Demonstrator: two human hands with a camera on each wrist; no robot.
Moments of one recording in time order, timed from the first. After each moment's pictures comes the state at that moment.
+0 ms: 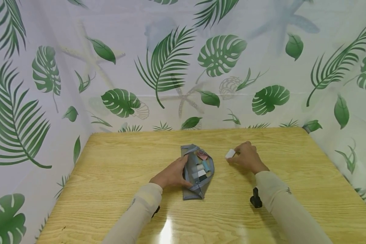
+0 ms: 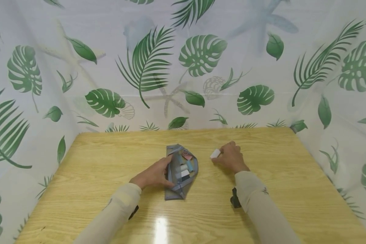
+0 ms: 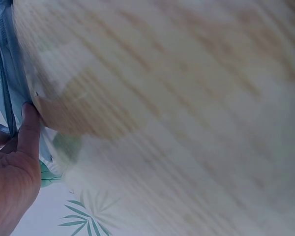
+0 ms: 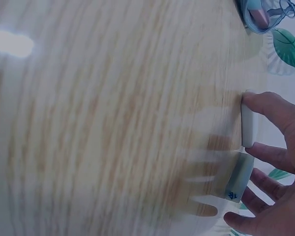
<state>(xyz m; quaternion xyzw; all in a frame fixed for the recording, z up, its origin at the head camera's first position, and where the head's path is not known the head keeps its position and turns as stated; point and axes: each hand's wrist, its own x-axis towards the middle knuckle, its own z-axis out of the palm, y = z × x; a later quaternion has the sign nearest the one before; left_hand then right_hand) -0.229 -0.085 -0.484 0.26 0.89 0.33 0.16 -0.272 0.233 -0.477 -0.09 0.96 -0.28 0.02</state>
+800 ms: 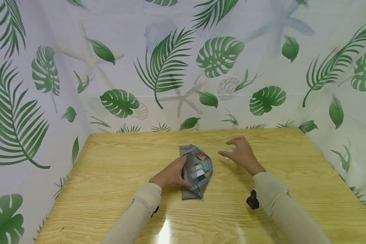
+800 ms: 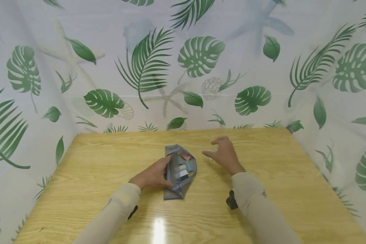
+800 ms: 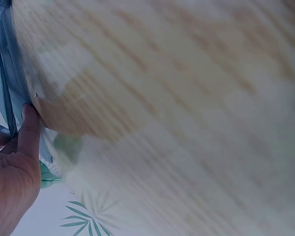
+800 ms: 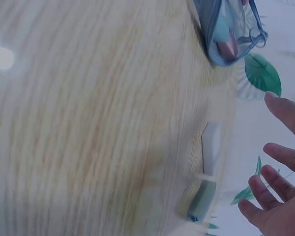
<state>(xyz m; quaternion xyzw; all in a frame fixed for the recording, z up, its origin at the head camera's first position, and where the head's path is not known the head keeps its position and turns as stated) -0.229 -0.085 -0.484 0.27 0.89 0.34 0.15 -0.265 0.213 -0.461 -0.12 0.94 -0.31 -0.07</state>
